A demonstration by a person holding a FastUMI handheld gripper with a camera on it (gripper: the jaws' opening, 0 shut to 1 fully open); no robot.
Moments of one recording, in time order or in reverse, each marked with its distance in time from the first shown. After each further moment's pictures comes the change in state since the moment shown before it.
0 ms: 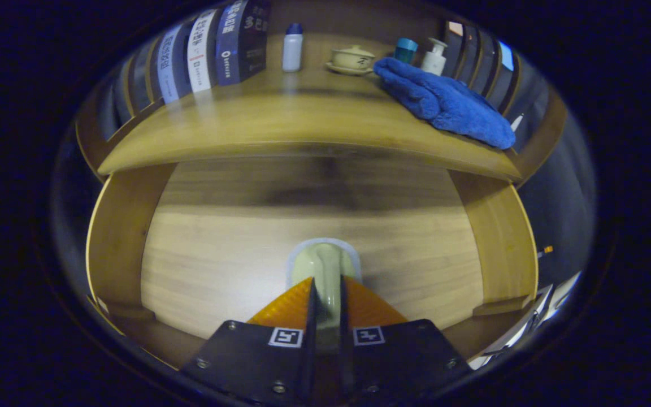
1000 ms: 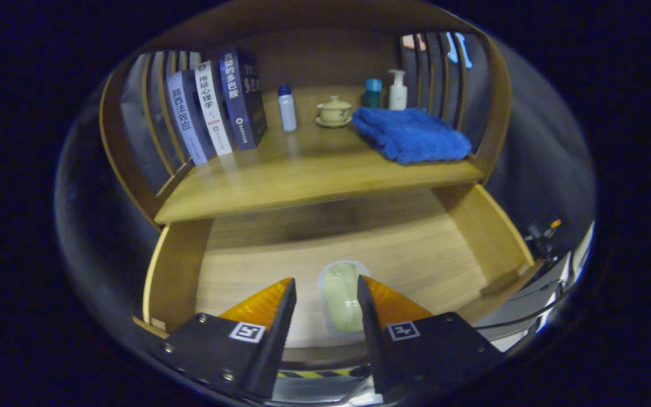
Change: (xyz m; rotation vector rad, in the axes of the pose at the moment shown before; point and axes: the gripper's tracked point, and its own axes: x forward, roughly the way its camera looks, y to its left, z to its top) arm -0.060 0.024 0.014 0.219 -0.166 0.089
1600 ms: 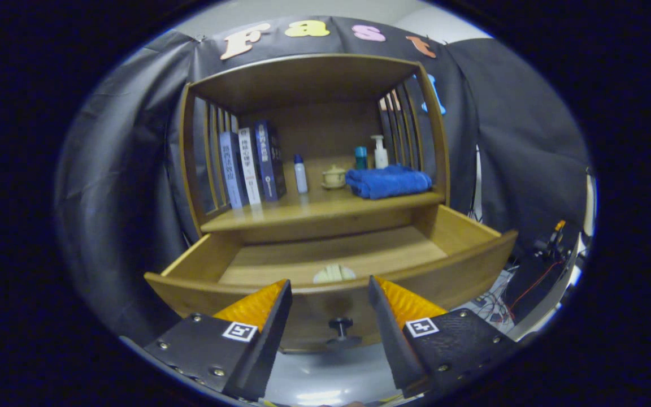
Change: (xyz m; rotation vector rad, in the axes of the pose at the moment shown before) arm -0.100 -0.036 -0.031 0.007 -0.577 0.086
